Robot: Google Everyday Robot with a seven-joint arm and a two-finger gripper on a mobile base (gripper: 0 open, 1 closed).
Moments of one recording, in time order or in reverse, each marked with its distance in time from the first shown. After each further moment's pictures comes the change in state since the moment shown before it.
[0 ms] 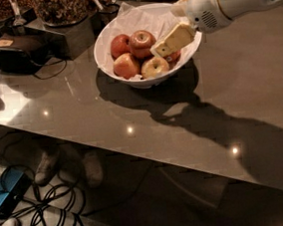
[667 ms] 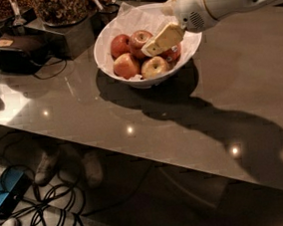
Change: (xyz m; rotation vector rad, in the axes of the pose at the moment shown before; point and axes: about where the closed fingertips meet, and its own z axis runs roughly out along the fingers) arm -0.011 -0.006 0.025 -0.018 -0.033 -0.028
